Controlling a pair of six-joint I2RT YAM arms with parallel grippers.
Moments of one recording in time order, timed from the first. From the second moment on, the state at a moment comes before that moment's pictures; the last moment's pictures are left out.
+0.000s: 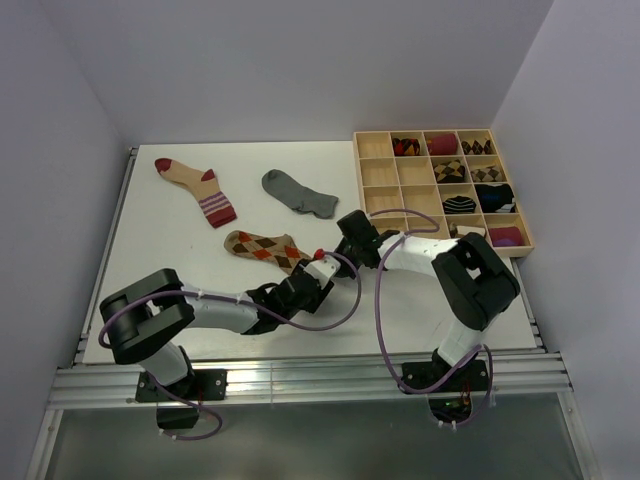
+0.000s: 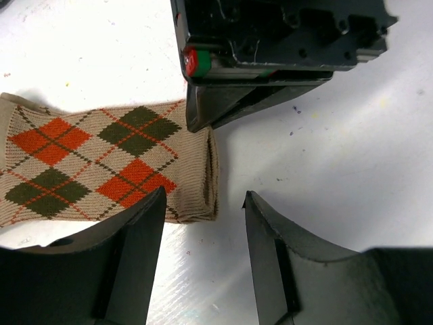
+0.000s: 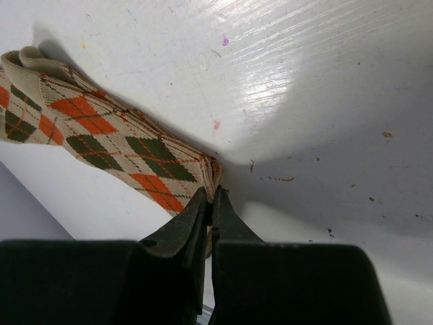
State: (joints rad) left arm -1.09 1.60 0.61 0.41 -0.40 -0.10; right arm 0.61 1.70 0.88 -0.19 -0.13 1.19
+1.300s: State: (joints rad) left arm -1.09 1.71 0.74 0.31 -0.41 -0.17; right arm 0.60 1.53 0.87 -0.13 -0.07 1.15
